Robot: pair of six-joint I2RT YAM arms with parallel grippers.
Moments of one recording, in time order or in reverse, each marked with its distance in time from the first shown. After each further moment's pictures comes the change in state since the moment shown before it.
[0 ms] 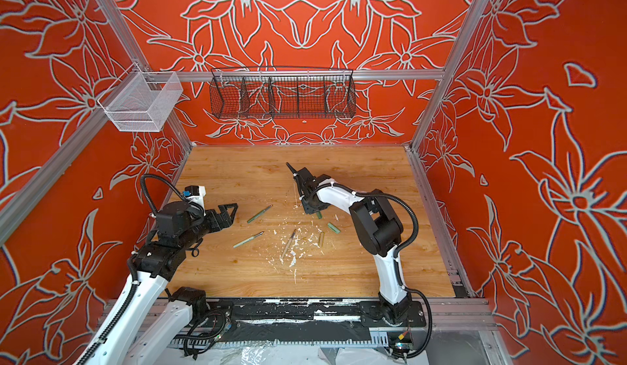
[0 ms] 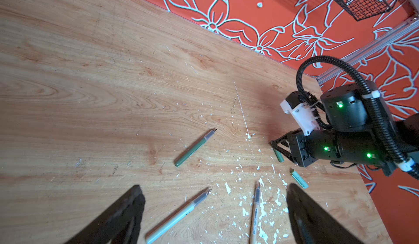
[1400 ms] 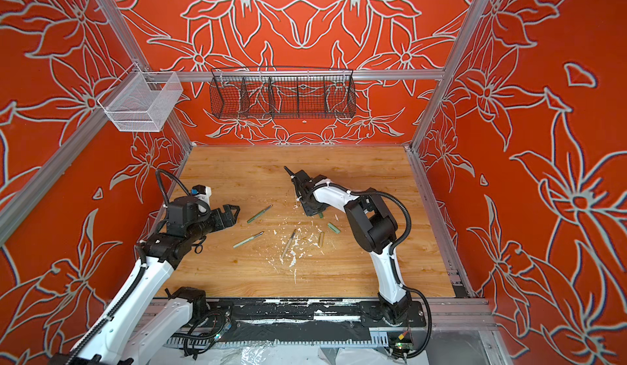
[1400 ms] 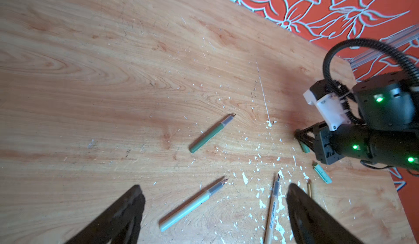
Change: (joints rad) left arm -0.004 0.176 0.029 -0.034 -0.007 0.027; right arm 0.011 0.032 0.022 -0.040 0.040 -0.024
